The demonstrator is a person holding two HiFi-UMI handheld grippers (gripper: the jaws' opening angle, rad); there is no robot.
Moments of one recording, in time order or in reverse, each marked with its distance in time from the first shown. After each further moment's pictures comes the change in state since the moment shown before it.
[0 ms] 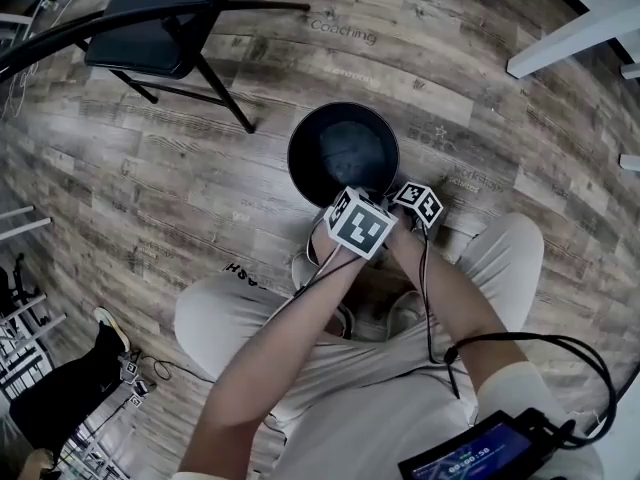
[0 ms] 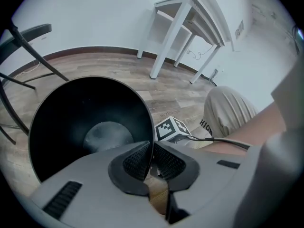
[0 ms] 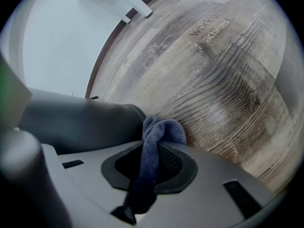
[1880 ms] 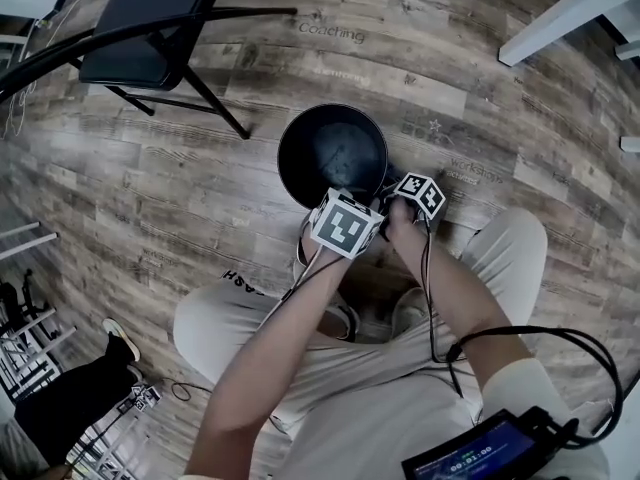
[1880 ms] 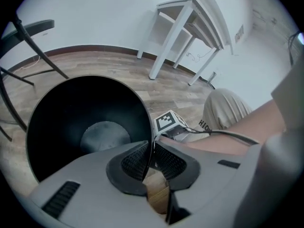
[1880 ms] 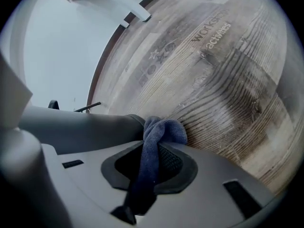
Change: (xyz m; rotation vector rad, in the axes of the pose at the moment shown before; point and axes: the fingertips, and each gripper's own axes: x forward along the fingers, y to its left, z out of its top) left arm -0.005 -0.001 -0.004 -0.012 -0.014 -0.035; right arm -0.004 0.008 0.021 0.038 -0.031 0.029
